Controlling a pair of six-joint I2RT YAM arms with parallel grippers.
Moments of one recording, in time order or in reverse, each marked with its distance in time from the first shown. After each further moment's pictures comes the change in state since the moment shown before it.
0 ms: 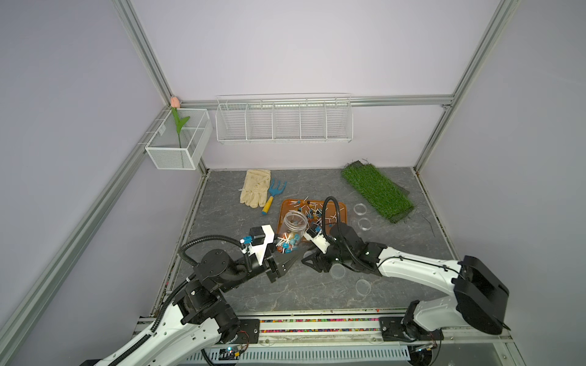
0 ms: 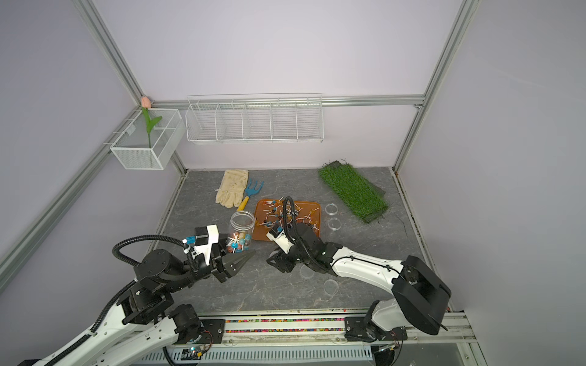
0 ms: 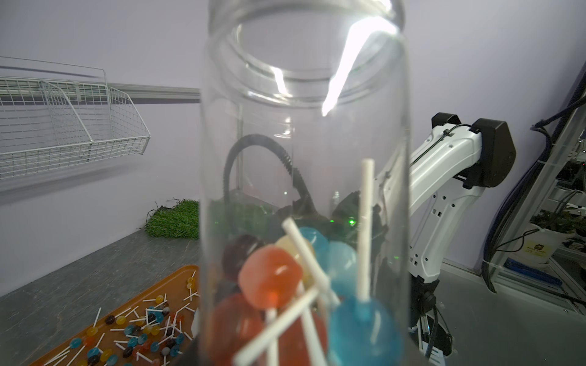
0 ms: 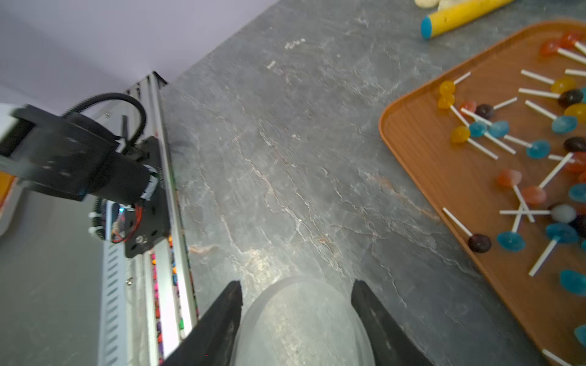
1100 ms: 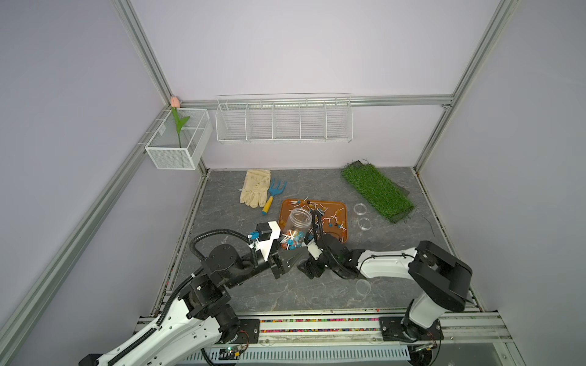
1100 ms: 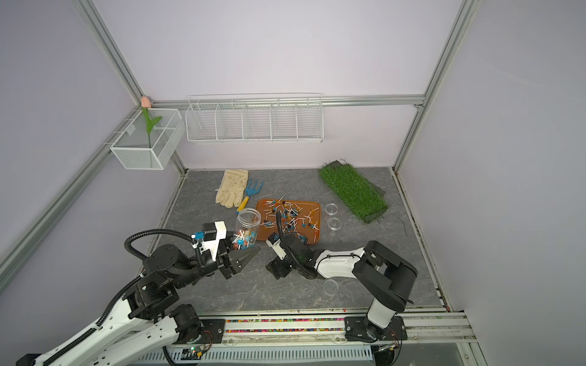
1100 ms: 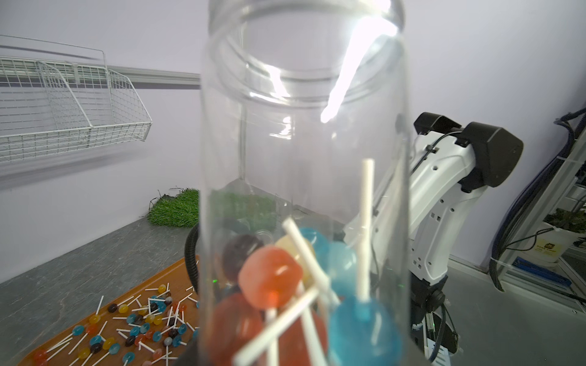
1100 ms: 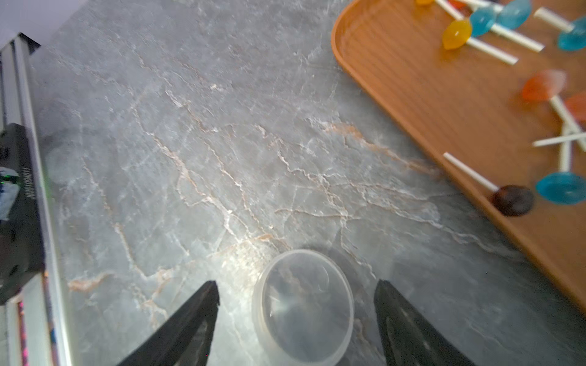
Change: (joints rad) left arm 0.000 0.066 0.011 0.004 -0.029 -0.008; right arm 0.045 0.155 -0.032 0.135 0.183 0.084
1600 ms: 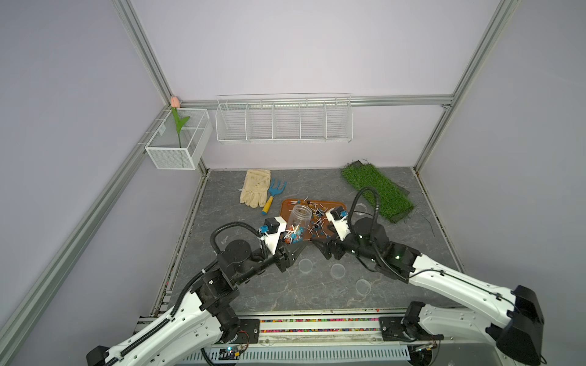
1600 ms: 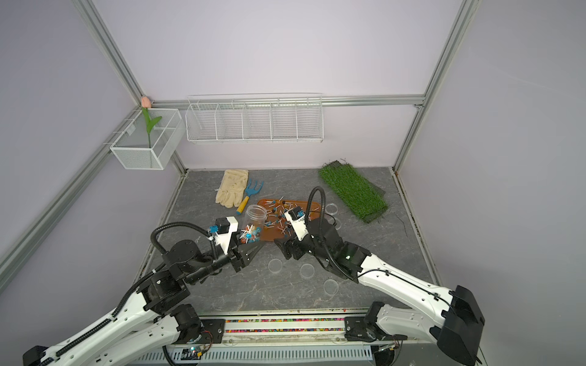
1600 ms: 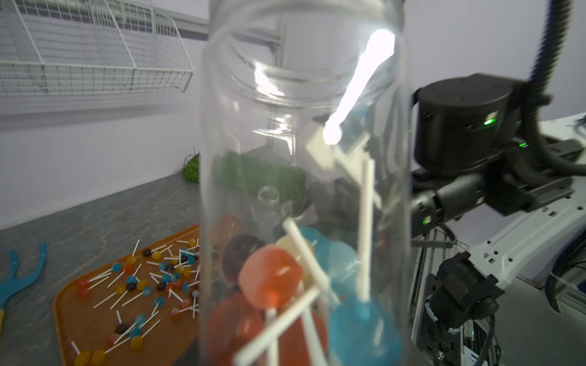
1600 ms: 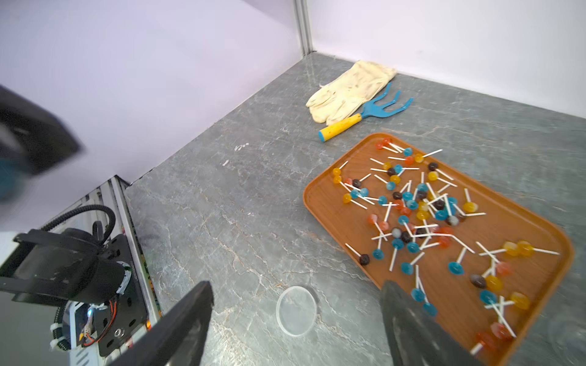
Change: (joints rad) left arm 0.081 0.108 -0.087 0.038 -0.071 -0.064; right arm -0.078 -0.545 0.083 -0.303 0.123 0.012
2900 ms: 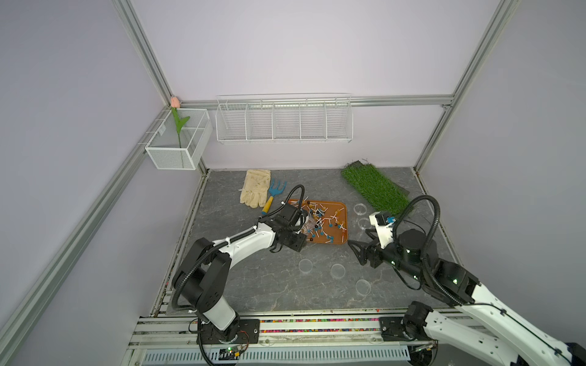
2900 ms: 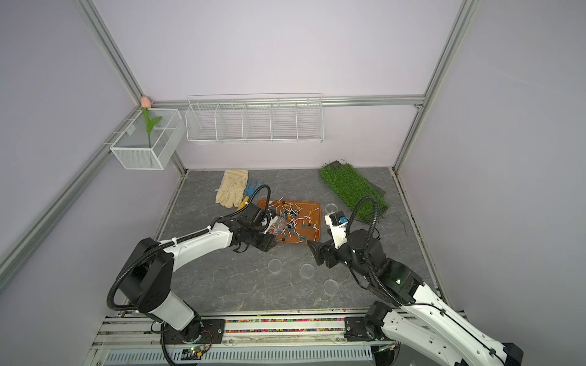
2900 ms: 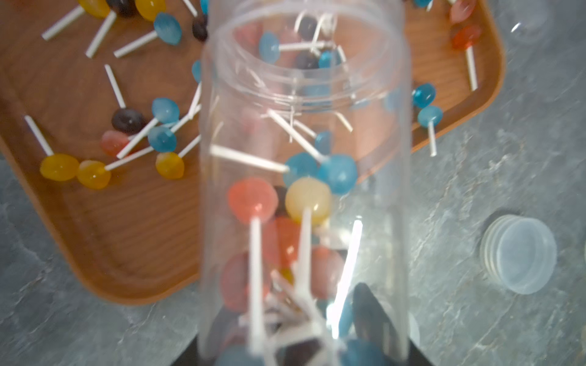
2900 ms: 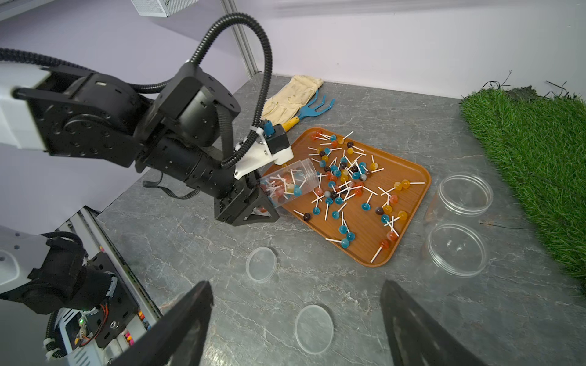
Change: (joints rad) left arm 0.156 0.960 0.484 -0.565 -0.072 0.159; right arm -0.054 -0.383 -0.024 -0.360 0.121 0.060
